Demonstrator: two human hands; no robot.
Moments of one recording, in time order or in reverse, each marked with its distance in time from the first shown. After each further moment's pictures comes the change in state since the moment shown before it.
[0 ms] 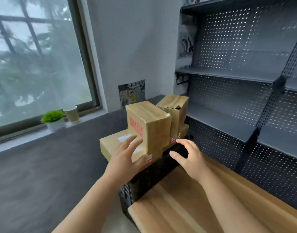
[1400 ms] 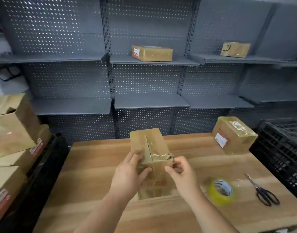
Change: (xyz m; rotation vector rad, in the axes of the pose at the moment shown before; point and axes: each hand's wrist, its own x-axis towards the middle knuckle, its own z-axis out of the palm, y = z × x) left_hand -0.091 0.199 0.191 -0.315 -0.516 0.723; right_hand -0.304 0.070 -0.092 0.030 0.929 0.676
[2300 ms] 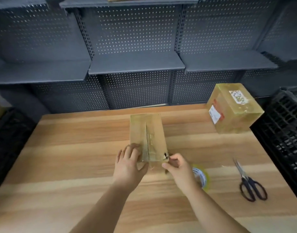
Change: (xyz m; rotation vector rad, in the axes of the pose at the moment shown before) left_hand 0.044 0.055 0.239 0.164 -0.082 -0.092; right_hand 0.104 0.196 -0.114 0.107 -0.199 0.298
